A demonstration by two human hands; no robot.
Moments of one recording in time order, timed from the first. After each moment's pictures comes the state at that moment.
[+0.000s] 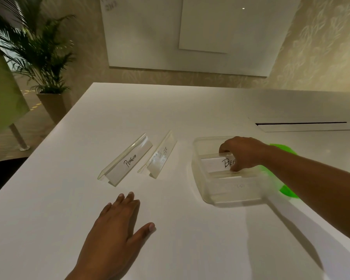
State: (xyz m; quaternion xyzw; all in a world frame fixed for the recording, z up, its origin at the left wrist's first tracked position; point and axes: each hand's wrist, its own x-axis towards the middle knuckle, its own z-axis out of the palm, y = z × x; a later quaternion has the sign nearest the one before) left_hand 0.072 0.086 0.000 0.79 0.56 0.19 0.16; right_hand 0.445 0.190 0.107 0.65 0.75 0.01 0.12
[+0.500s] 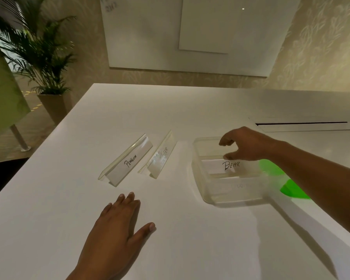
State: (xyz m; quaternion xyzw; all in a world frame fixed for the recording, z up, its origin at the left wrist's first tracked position) left_hand 0.070 0.088 -0.006 0.79 0.56 0.21 0.14; right_hand 0.445 0.181 0.129 0.64 0.77 -0.03 -0.04
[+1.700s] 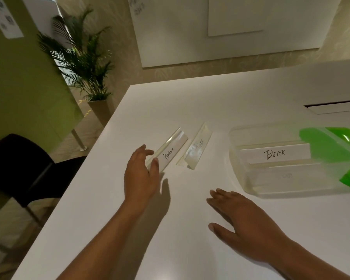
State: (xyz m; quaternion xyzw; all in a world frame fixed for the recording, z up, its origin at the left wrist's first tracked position) left_hand 0.059 0.155 0.043 0.65 0.62 0.41 0.13; right_hand 0.301 0.045 0.004 0.55 0.81 -0.09 -0.16
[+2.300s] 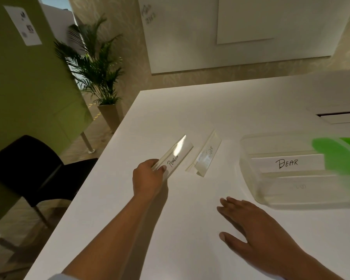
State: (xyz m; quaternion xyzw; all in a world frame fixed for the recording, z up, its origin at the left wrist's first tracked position) left_hand 0.043 0.197 0.023 0.58 0.69 0.39 0.20; right_hand 0.300 0.046 0.003 0.56 0.81 -0.09 -0.16
